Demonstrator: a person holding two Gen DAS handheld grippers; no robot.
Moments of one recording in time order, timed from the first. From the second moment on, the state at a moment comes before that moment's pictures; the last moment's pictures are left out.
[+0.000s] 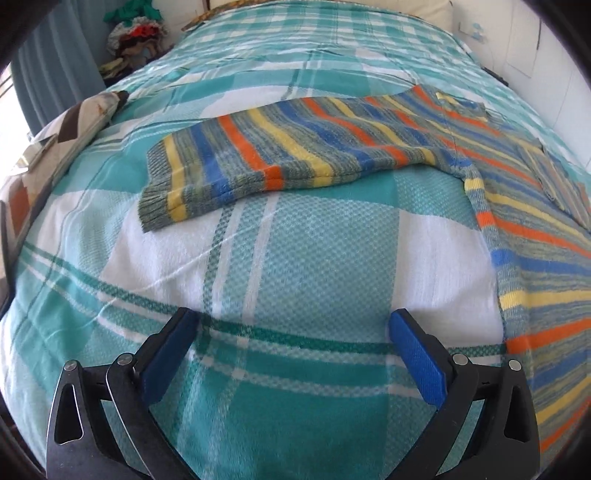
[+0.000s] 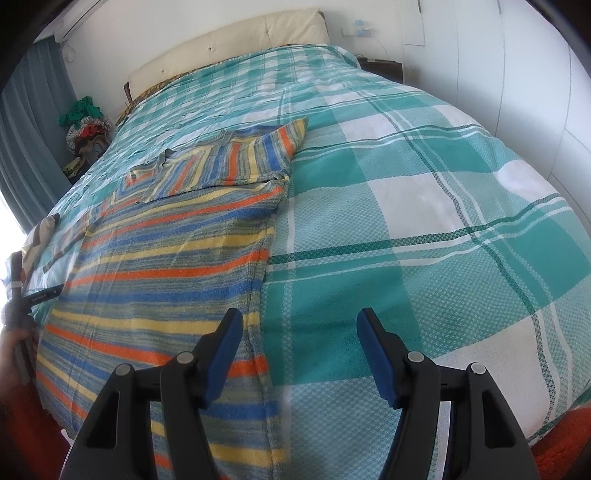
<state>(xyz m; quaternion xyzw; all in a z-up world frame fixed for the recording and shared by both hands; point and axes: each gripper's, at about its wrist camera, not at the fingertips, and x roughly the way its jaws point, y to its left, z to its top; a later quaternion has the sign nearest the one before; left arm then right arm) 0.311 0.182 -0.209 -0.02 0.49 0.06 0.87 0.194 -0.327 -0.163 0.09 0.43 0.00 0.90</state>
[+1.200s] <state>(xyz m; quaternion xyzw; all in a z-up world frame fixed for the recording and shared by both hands) 0.299 0.178 -0.211 0.00 0.44 0.06 0.89 0.193 -0.314 -0.156 0.08 0.42 0.02 0.90</state>
